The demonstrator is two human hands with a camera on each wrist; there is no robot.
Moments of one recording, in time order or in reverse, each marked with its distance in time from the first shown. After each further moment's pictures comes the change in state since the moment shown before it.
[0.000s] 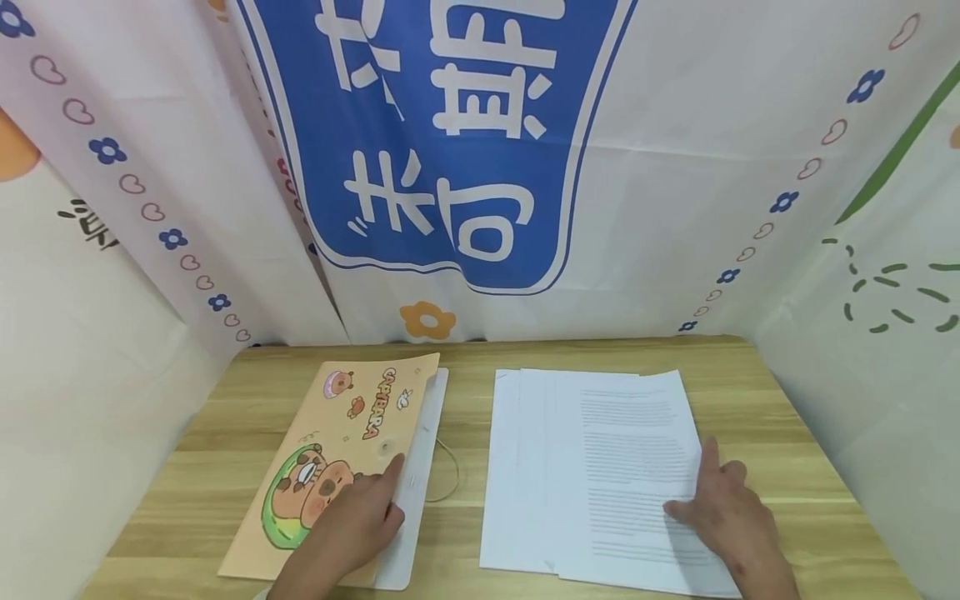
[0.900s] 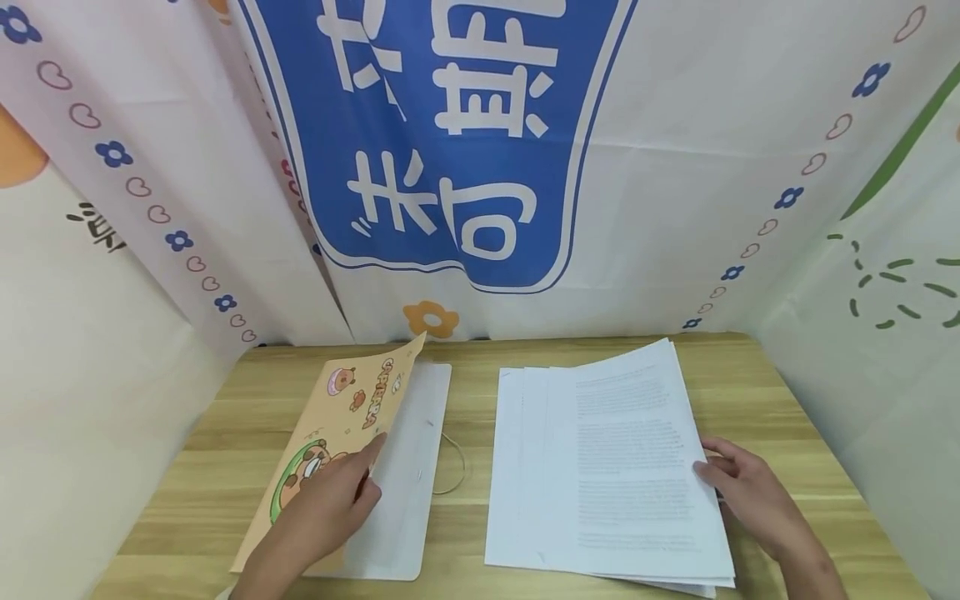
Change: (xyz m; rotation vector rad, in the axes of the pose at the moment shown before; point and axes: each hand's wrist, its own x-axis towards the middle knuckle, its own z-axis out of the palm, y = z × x) left_hand -0.013 -0.011 -0.041 -0.054 0.147 0.063; right_hand 0.002 0.024 -0.011 0.741 -0.074 -0.077
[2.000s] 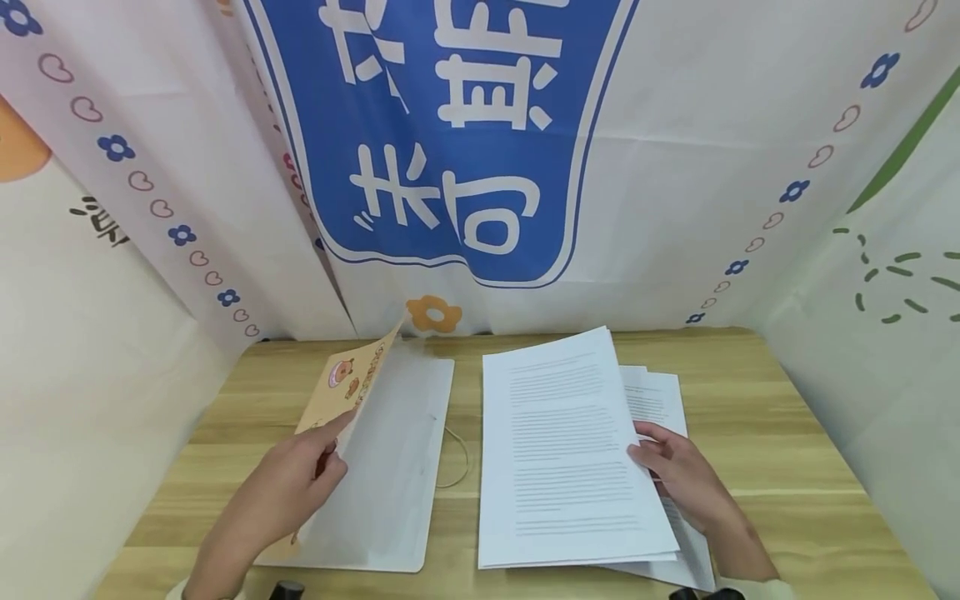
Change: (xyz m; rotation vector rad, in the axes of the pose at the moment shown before) left_hand -0.004 -0.010 -0.047 0.009 0.087 0.043; right_hand 0.025 -0.026 0.064 0.264 -0.144 -0.004
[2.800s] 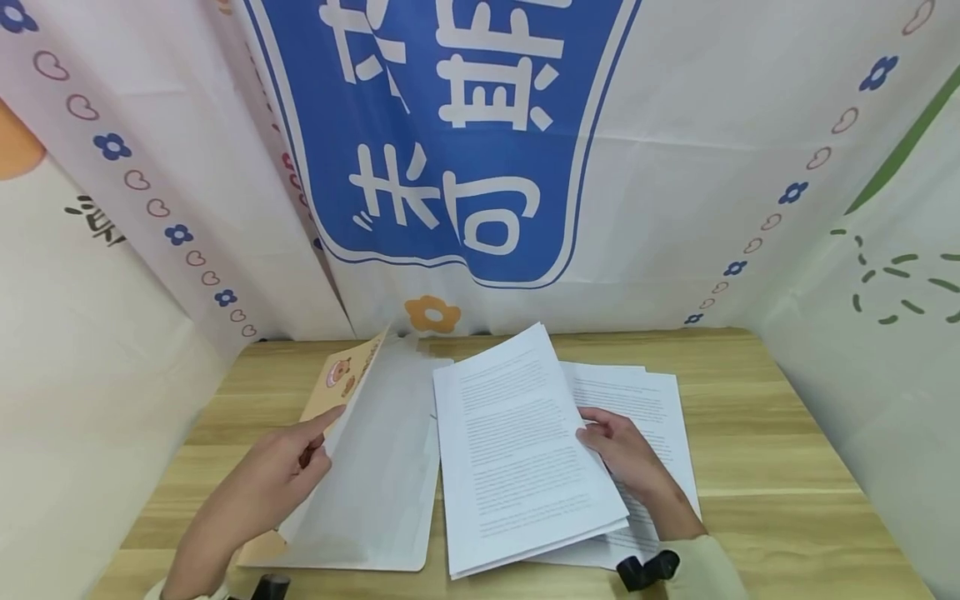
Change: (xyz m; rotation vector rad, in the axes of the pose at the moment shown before) left_hand -0.001 -0.009 -0.019 -0.120 -0.059 0.005; right_hand 0.040 -0.011 0.052 -0.154 0.012 -0.038
